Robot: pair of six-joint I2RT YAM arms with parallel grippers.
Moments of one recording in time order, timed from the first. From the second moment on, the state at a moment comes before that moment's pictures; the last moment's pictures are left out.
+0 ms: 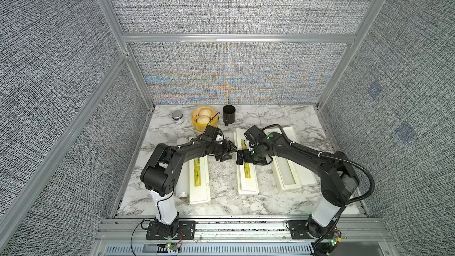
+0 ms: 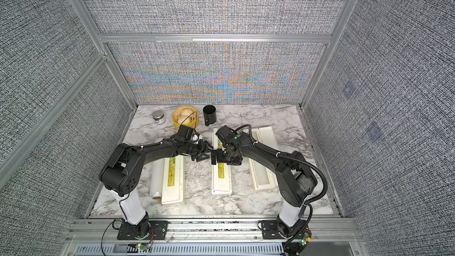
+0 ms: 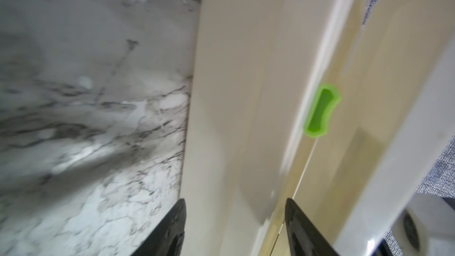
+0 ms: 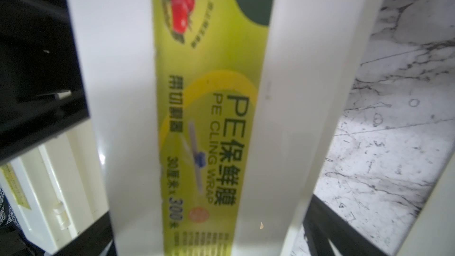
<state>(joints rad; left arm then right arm) -0.51 1.85 1.05 -0.12 0.72 -0.97 0.71 1.74 1.31 -0.81 -0.20 0.61</state>
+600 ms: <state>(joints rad) -0.53 1.88 1.11 -0.13 0.76 -0.95 0.69 1.61 1.28 -0.92 -0.11 0.57</state>
